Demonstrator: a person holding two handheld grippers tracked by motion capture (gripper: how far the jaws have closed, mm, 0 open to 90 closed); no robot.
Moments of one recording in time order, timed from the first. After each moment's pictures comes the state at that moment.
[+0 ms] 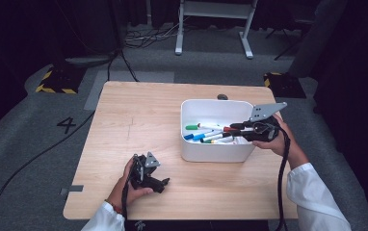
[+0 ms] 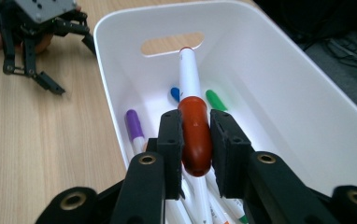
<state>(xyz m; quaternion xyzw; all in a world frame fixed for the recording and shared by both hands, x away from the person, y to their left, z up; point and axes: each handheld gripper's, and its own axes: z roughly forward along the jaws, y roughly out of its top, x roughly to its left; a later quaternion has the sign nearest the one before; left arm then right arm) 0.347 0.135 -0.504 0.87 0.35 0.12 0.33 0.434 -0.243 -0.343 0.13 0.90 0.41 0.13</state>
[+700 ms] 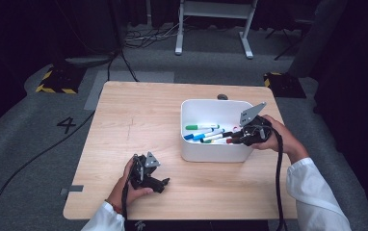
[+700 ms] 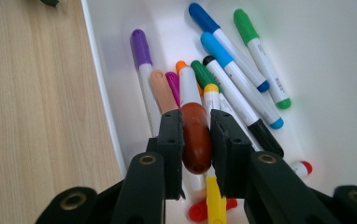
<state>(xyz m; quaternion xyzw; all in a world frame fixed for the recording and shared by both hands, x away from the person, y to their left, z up) 0.347 0.135 -0.504 0.87 0.35 0.12 0.33 0.452 -0.234 -0.365 0.11 0.96 0.26 0.07</state>
